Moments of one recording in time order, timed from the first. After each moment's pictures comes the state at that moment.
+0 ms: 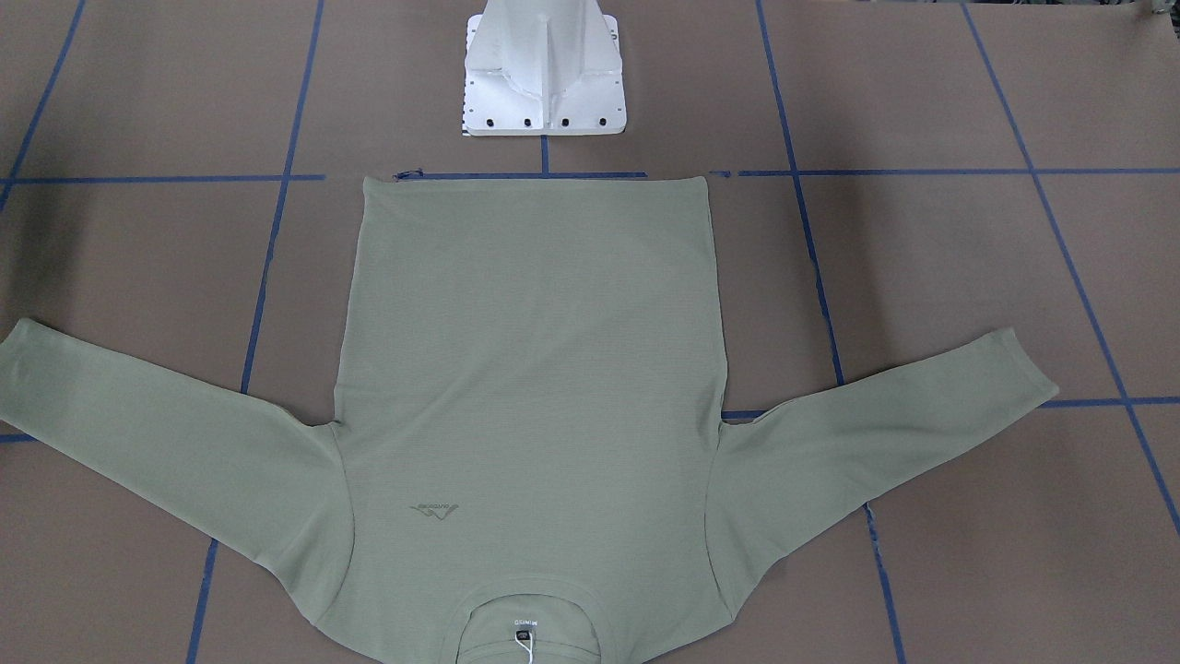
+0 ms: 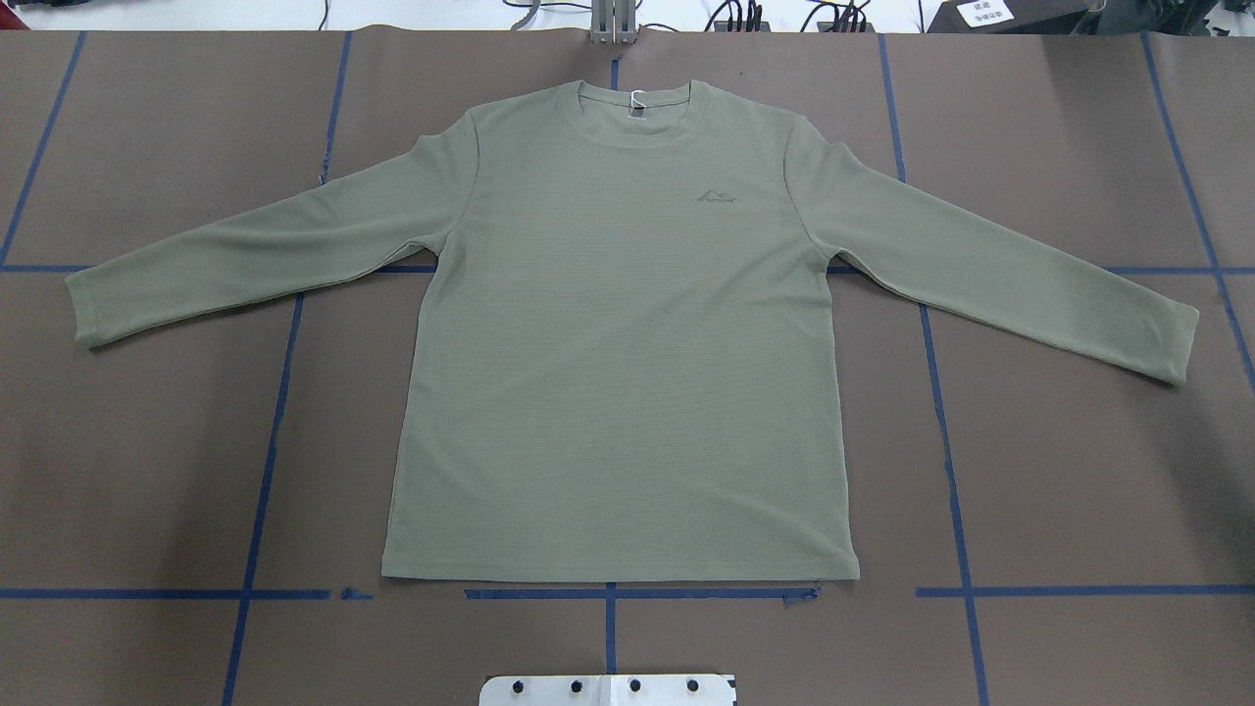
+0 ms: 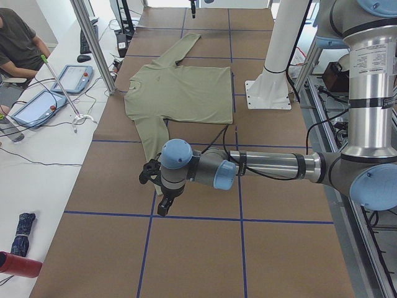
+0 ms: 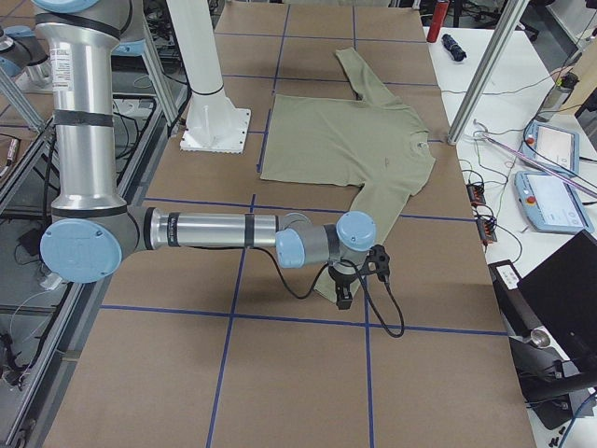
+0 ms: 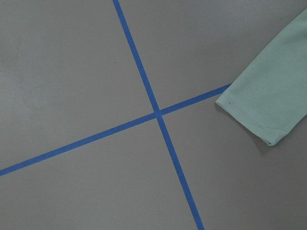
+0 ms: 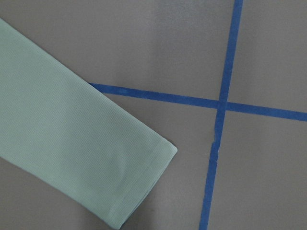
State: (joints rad) left arm -1.56 -1.48 -1.69 -1.79 -2.33 0.18; right arm 1.38 -1.56 1.48 -1.27 2.37 0.19
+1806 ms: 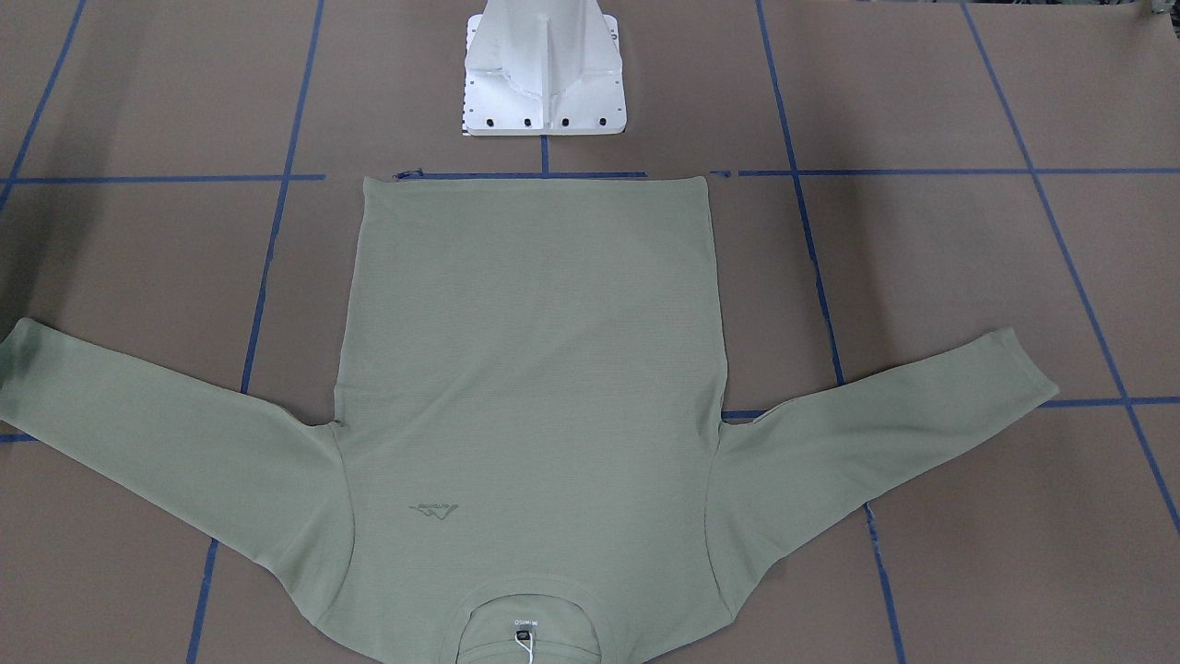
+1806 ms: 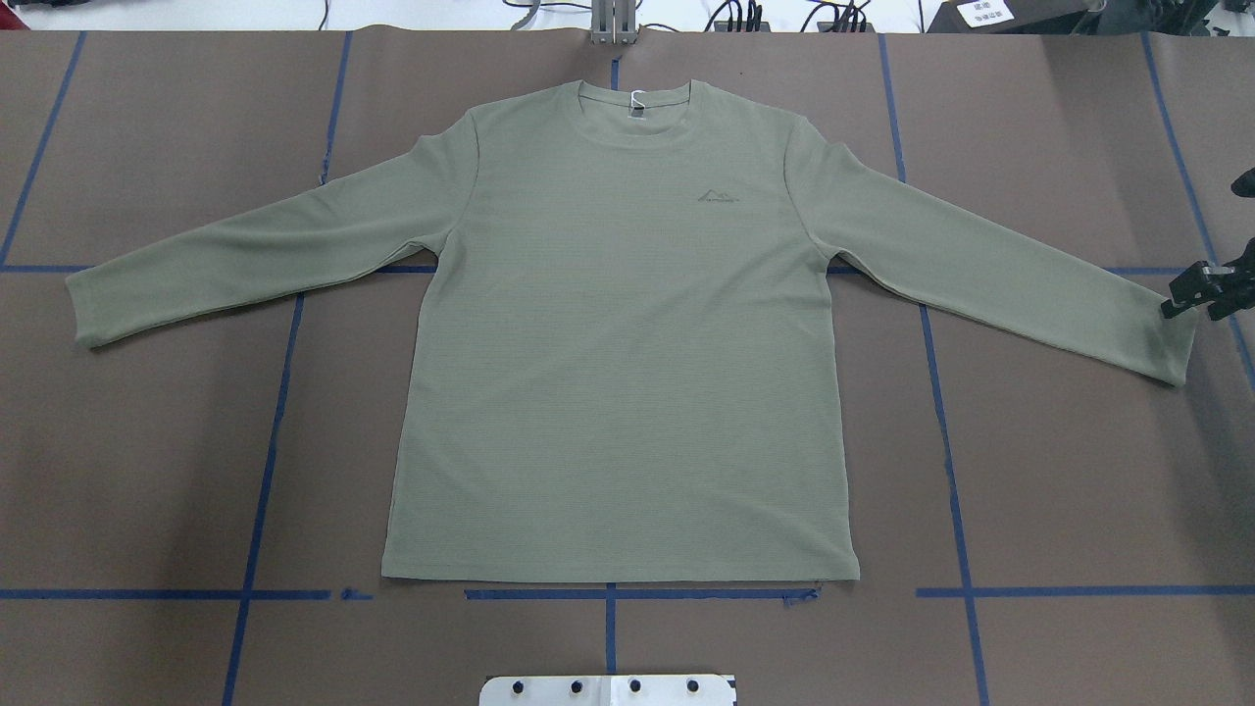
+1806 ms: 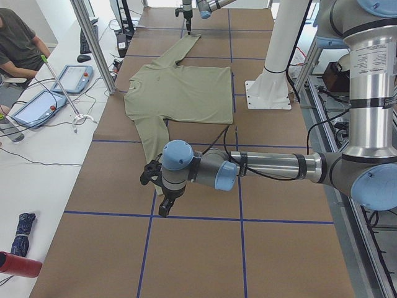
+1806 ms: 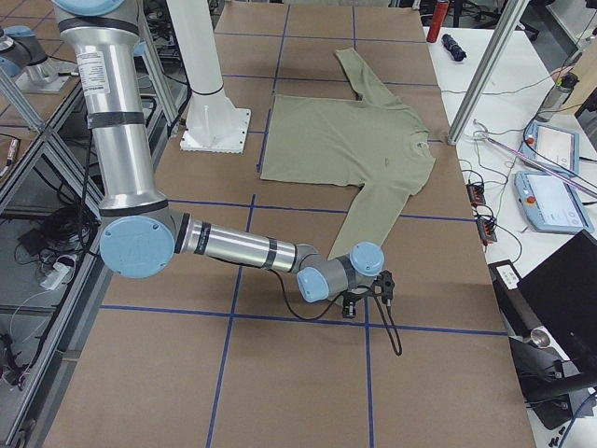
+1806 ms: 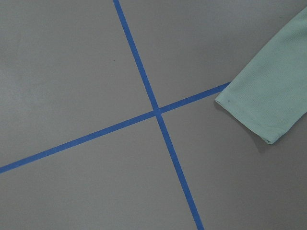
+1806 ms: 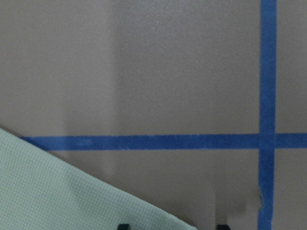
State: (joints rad) left arm -1.56 -1.47 -1.69 -1.79 -2.33 0.18; right arm 1.25 -1.44 1.16 -1.01 2.36 0.47
